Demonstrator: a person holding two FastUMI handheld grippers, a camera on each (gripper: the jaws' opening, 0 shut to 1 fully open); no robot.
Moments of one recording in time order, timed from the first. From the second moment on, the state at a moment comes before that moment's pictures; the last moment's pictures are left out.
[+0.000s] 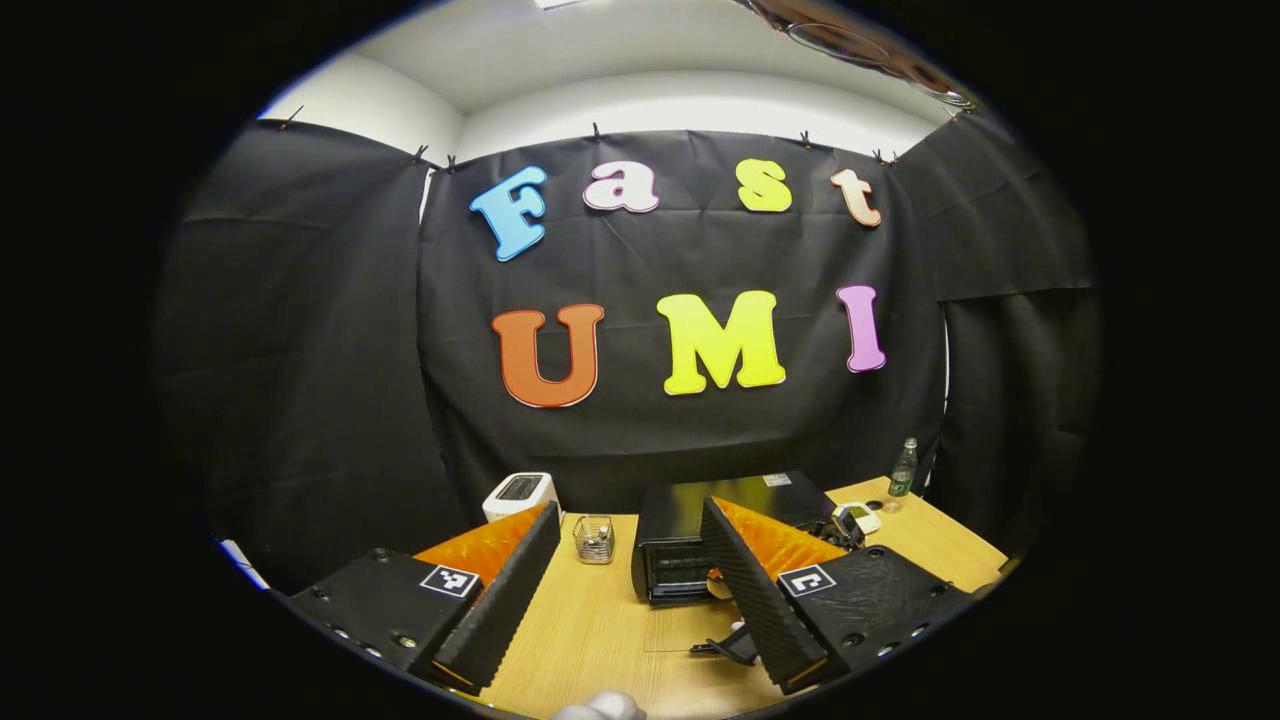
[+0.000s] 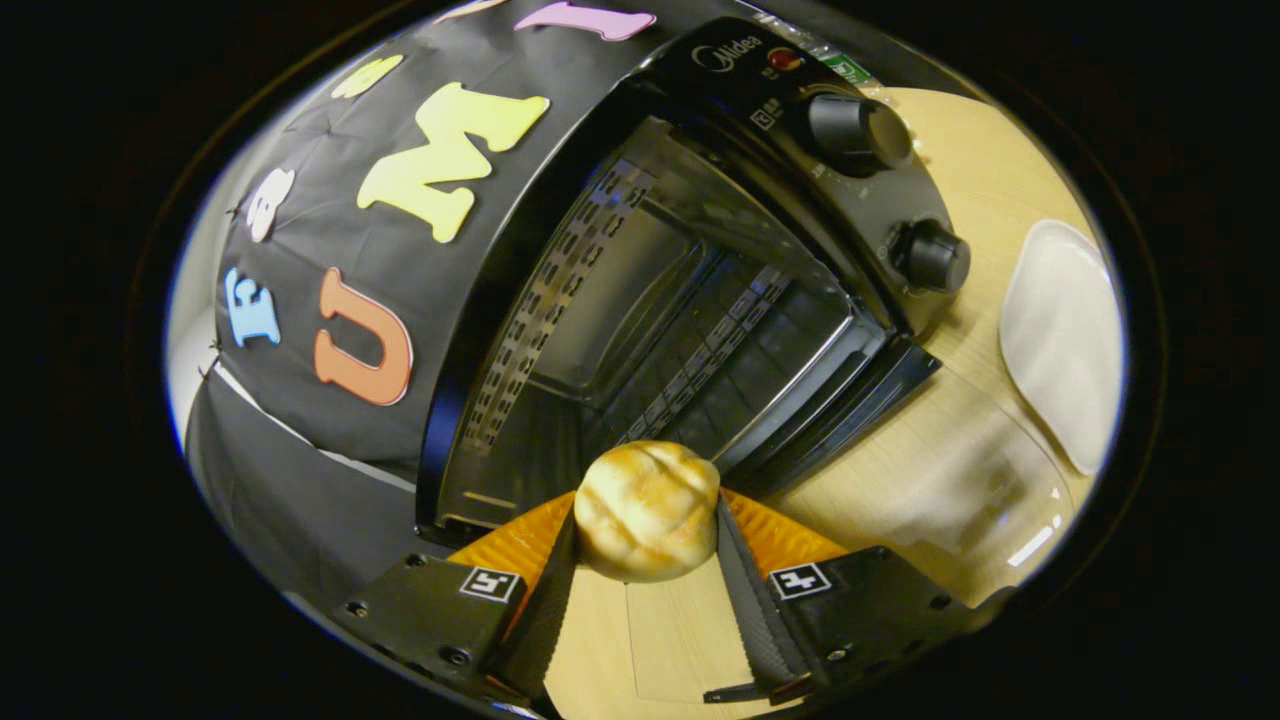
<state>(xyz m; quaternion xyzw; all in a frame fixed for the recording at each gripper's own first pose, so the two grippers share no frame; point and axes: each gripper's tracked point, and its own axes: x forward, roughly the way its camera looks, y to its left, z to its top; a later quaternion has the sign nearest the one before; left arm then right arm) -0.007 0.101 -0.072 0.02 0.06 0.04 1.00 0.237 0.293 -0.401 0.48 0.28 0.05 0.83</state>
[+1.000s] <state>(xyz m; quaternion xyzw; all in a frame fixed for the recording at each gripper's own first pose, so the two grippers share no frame) -0.010 0.116 -0.088 0.01 0.07 0.04 1.00 0.281 0.271 -0.400 0.34 0.25 -0.05 0.90</state>
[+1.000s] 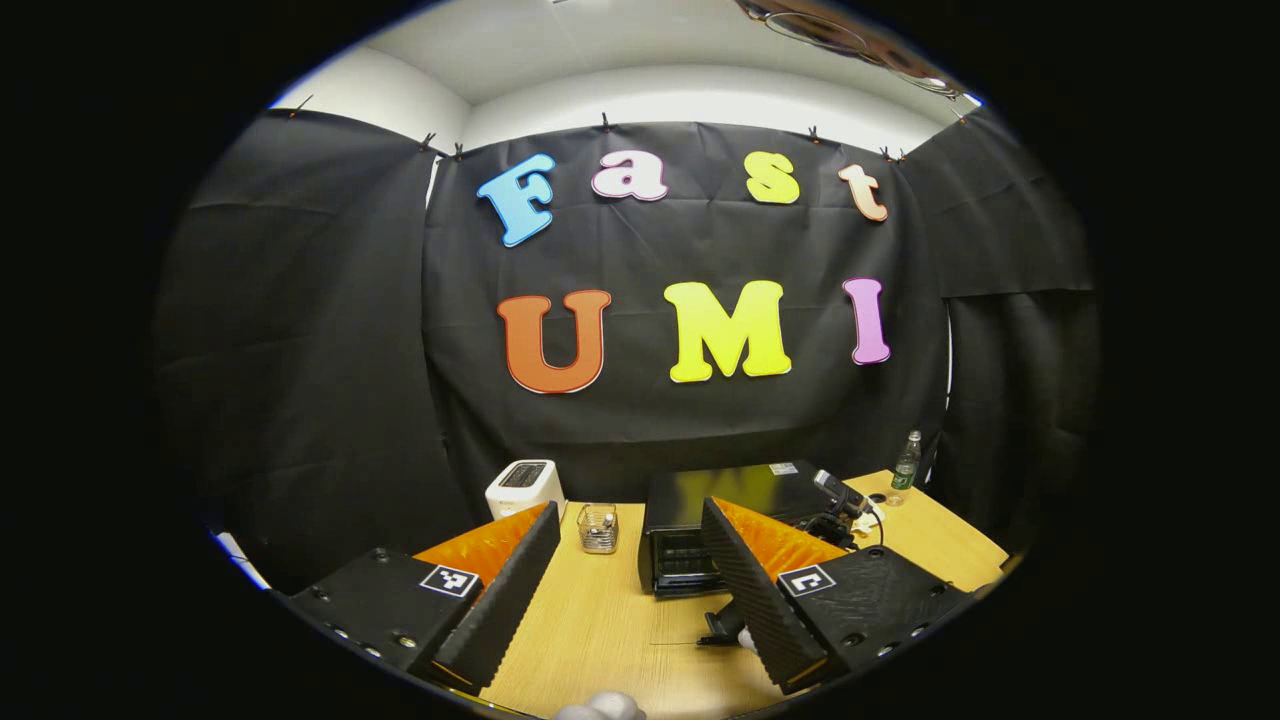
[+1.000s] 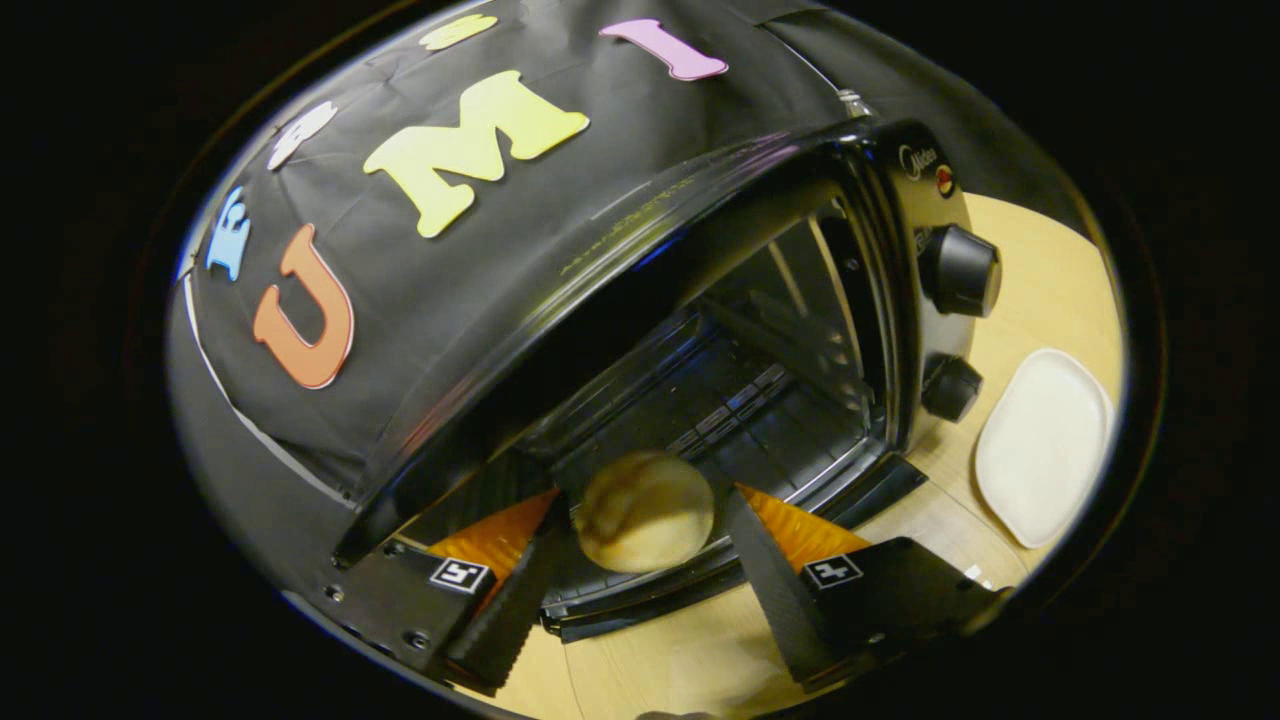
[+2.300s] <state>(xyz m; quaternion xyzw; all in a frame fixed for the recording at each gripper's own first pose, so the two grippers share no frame) -0.024 0.066 -0.218 0.03 0.12 0.01 0.99 0.059 0.067 -0.060 0.03 -0.01 0.01 1.00</state>
